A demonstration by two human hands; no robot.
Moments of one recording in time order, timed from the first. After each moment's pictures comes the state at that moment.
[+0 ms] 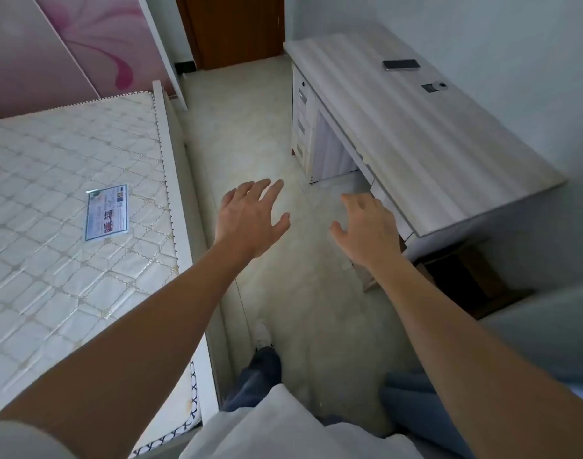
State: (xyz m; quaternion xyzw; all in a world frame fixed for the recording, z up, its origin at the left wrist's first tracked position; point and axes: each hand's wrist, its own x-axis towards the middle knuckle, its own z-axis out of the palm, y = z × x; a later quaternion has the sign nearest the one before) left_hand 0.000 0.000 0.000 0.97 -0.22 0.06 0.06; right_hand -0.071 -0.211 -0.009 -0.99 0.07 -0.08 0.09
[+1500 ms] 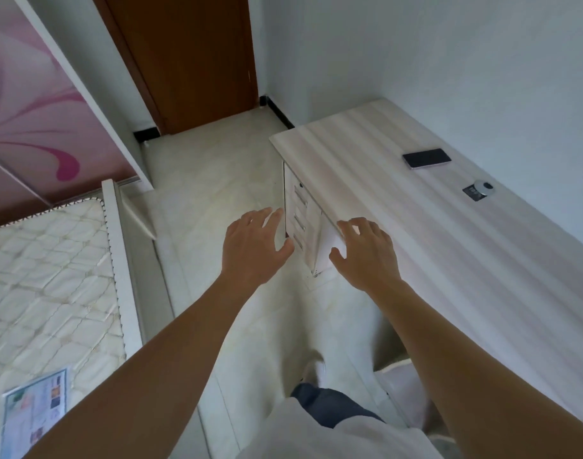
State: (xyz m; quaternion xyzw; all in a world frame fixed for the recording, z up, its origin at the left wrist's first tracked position) left_hand 0.606 -0.123 -0.034 0.96 -0.27 0.05 0.09; right_hand 0.508 -0.321 -0.035 -0.98 0.14 -0.06 0.09
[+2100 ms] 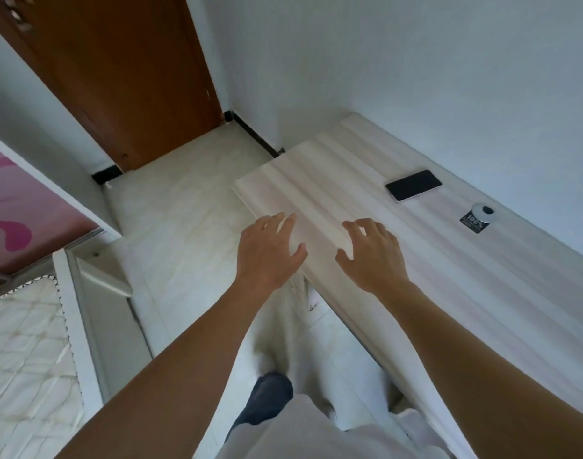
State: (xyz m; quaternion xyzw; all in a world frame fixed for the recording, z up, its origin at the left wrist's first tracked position) left_hand 0.785 -0.303 -0.034 0.93 -0.35 0.02 0.08; right_hand 0.669 -0.473 -0.042 -0.97 0.22 -0.04 0.12
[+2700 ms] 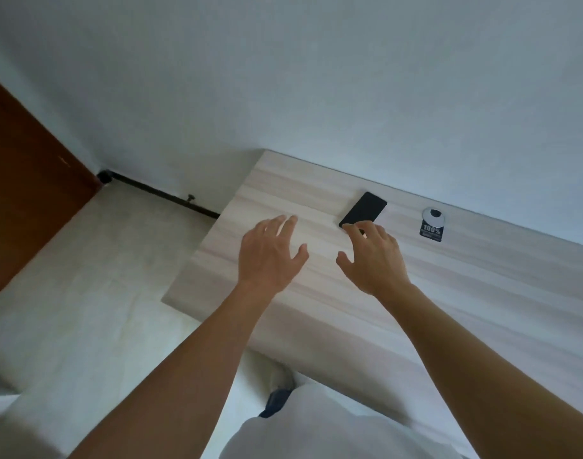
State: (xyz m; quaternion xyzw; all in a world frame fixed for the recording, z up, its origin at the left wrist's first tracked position) left_hand 0.979 -0.491 -0.046 0.82 -0.56 -0.01 0.11; right_hand 0.800 -0.586 -0.045 -0.88 0.45 -0.05 0.10
